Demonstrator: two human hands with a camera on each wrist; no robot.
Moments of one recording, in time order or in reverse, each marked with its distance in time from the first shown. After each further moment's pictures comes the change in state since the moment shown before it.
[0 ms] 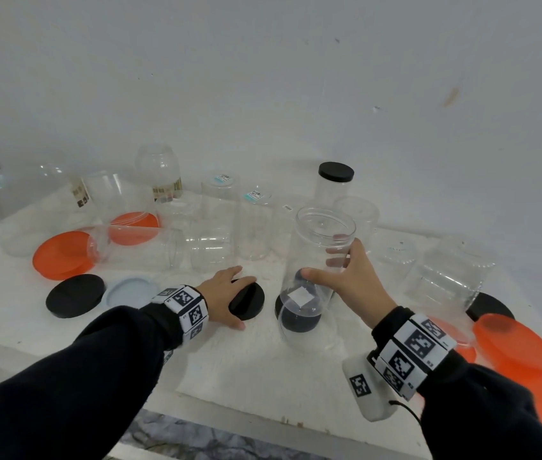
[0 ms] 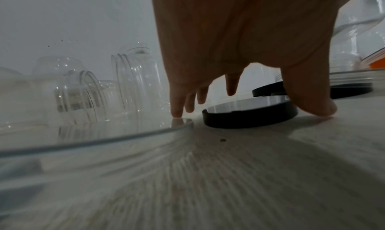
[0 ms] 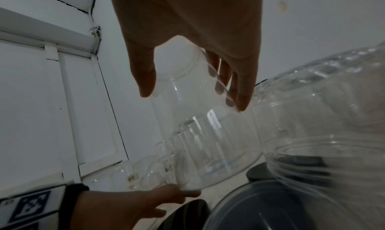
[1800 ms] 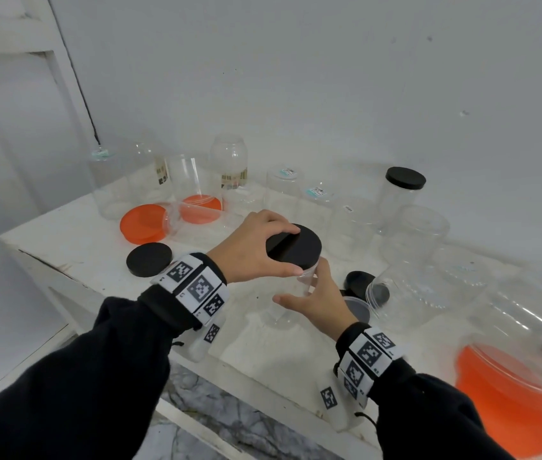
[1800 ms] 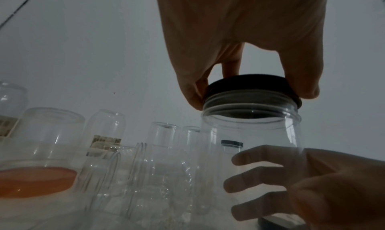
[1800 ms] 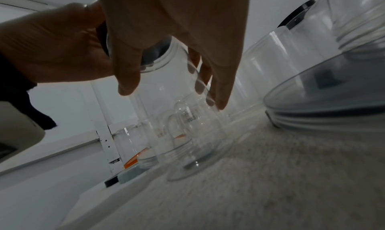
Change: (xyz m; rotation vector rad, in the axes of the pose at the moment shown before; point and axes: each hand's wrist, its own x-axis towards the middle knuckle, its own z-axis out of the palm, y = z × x) left_hand -0.089 0.022 -0.064 -0.451 0.585 0.085; right_hand 0.002 0.035 0.105 0.027 -0.350 -0.076
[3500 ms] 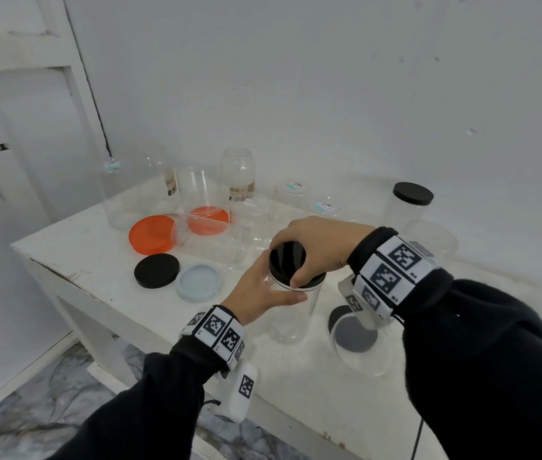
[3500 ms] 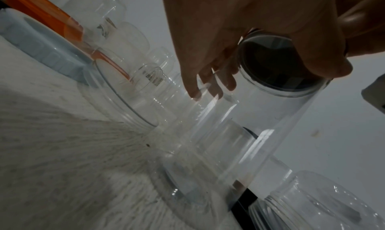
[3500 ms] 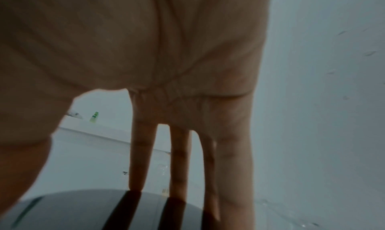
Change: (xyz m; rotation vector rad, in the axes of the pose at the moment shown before) left_hand -0.012 -0.033 0.053 -0.662 0.177 -0.199; right_hand 0.036 -0.154 -0.024 -1.187 -0.600 -0.260
